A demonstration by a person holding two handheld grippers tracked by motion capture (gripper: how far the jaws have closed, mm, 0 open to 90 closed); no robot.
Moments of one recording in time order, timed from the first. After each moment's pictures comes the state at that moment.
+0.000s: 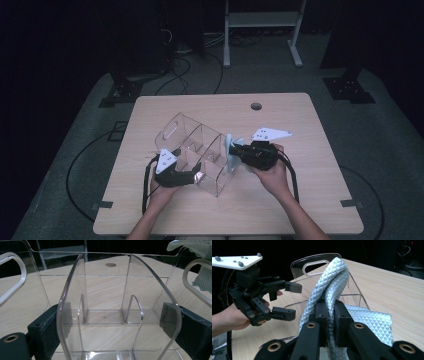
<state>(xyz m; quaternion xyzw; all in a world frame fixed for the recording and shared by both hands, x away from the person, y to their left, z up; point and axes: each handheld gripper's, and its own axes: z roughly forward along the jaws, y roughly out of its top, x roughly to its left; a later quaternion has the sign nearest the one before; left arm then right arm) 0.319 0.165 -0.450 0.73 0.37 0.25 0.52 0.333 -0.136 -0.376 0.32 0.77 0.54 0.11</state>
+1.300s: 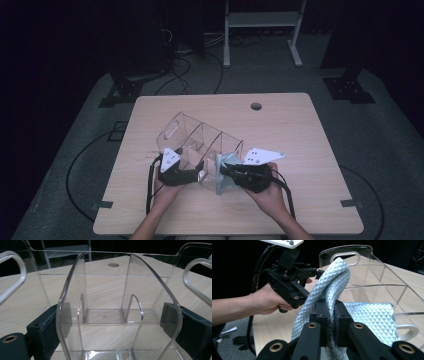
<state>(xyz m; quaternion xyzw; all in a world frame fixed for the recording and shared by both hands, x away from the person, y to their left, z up) 0.321 0.154 -0.450 0.73 0.38 0.25 0.52 0.283 -0.116 -0.385 0.27 0.79 0.54 0.11</state>
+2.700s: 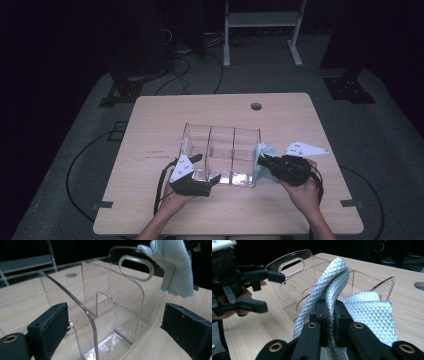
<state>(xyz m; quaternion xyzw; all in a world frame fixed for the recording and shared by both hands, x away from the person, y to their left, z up) 0.296 0.124 -0.434 0.76 0.26 0.20 0.56 0.292 -0.206 -0.385 0.36 0.76 0.53 0.14</state>
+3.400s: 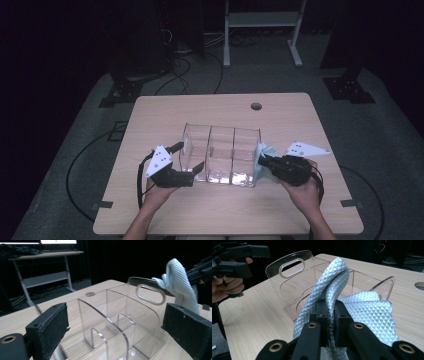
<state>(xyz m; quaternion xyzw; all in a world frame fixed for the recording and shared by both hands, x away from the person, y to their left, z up) 0.297 0.165 -0.396 0.72 0.27 0.25 0.59 0.292 -0.208 -0.386 0.36 0.75 0.53 0.14</state>
